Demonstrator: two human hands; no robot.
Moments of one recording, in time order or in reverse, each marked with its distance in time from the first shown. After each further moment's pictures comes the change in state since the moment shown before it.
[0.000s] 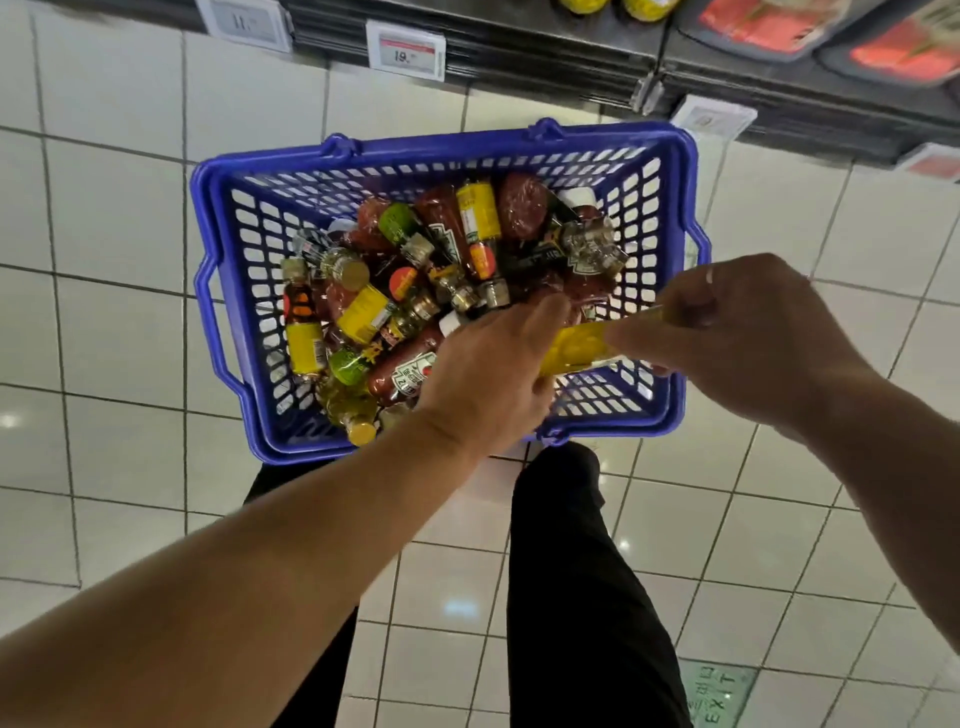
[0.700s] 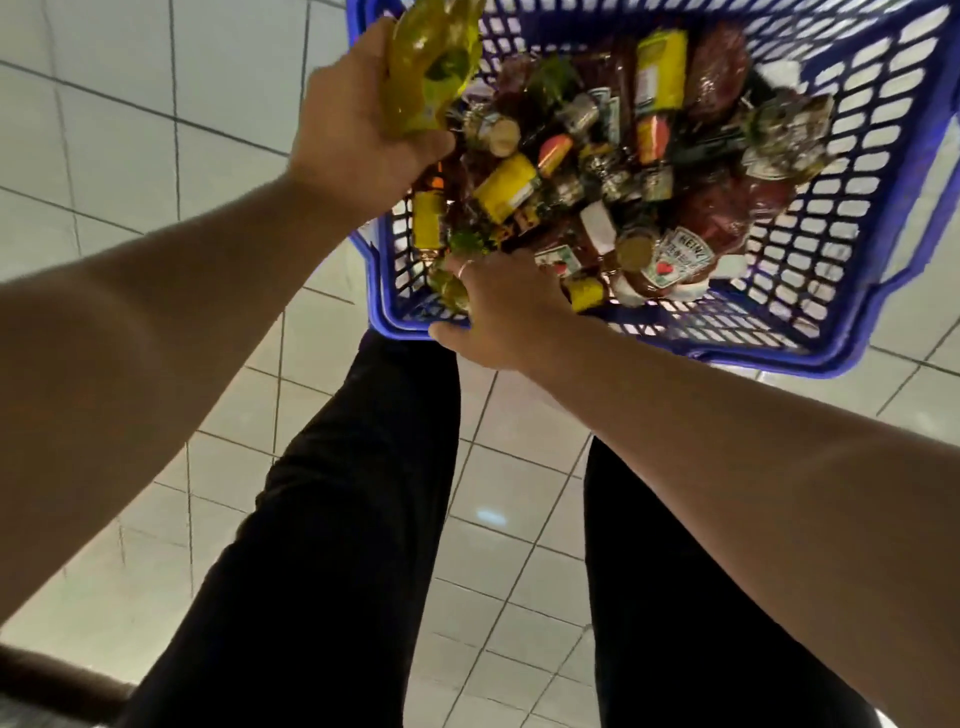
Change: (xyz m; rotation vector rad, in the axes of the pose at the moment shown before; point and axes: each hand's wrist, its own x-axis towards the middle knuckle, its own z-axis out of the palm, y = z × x) left_hand -0.047 -0.177 -0.111 -0.142 0.063 -0.460; right_hand 0.039 -0.083 0.269 -0.531 -0.387 -0.402
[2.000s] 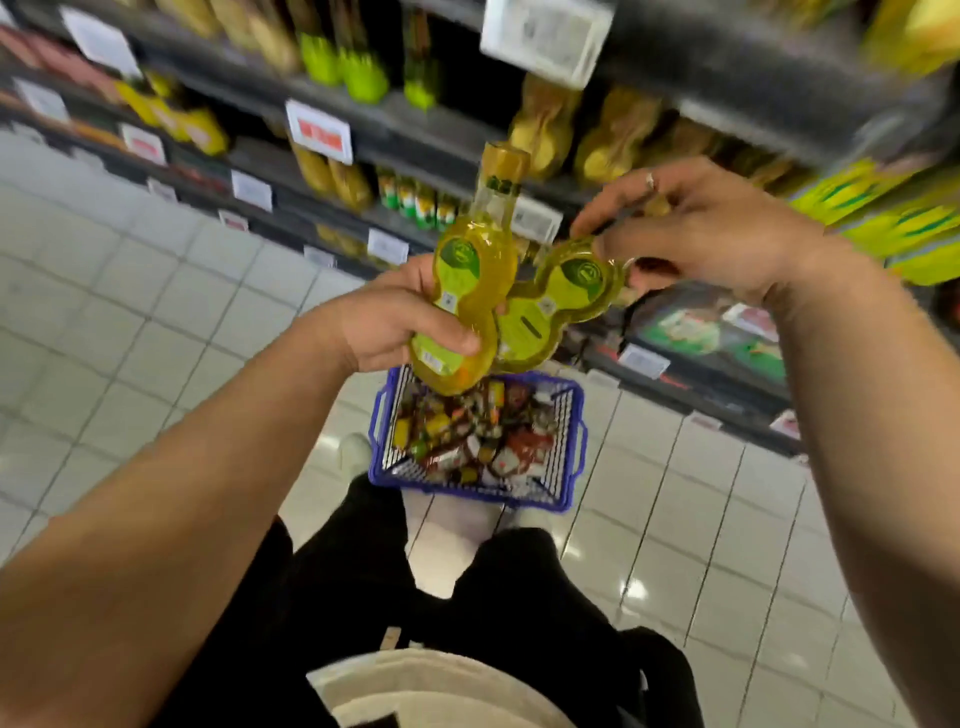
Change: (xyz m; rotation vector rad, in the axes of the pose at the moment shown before) left_hand -0.143 0.371 -0.375 -1.201 -0.534 0.118; right_hand -0.429 -0.131 -0.550 0.544 0.306 -0.161
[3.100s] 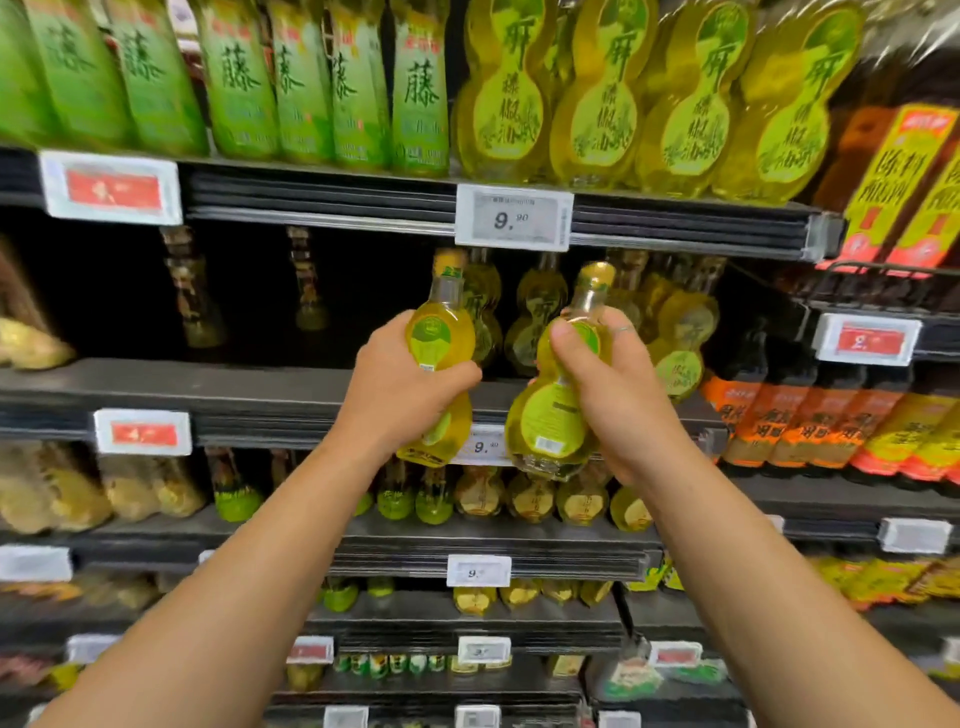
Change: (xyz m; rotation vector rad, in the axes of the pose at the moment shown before) left_hand -0.008 0.388 0.067 0.748 0.442 0.905; right_hand -0.057 -0.294 -0.048 0.366 1.029 -0.555
